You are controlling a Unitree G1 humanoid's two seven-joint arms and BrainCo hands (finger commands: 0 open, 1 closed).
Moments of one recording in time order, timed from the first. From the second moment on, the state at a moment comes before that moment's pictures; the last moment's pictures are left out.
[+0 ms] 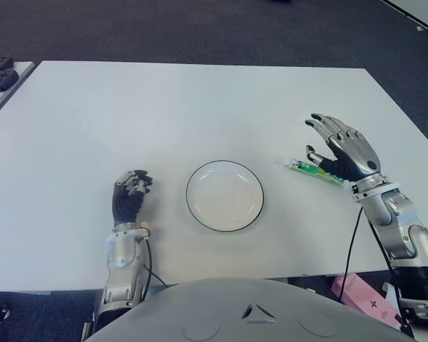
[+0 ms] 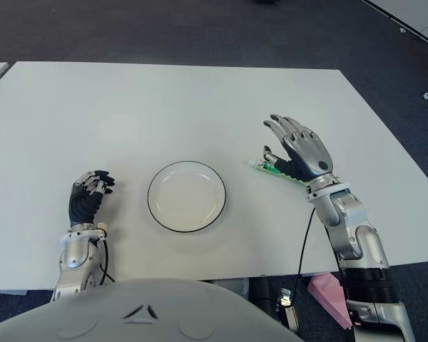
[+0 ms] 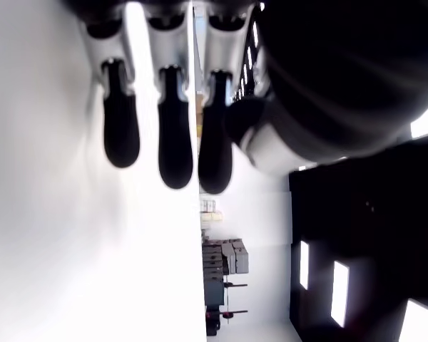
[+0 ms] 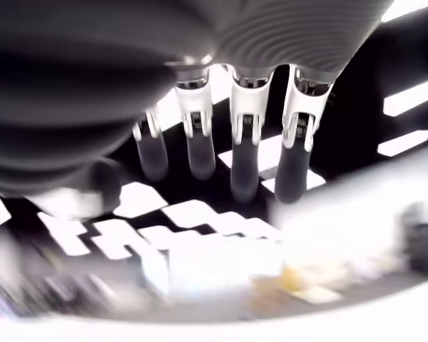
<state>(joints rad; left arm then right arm) 0.40 -0.04 0.07 0.04 0.06 -0.29 0.16 0.12 -0.68 -0.08 -0.16 -0.81 -0.25 0.05</state>
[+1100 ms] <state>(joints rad) 0.38 -0.03 0.08 0.06 0.05 -0.30 0.16 0.10 -0.61 0.06 -0.20 -0.85 0.28 0.42</state>
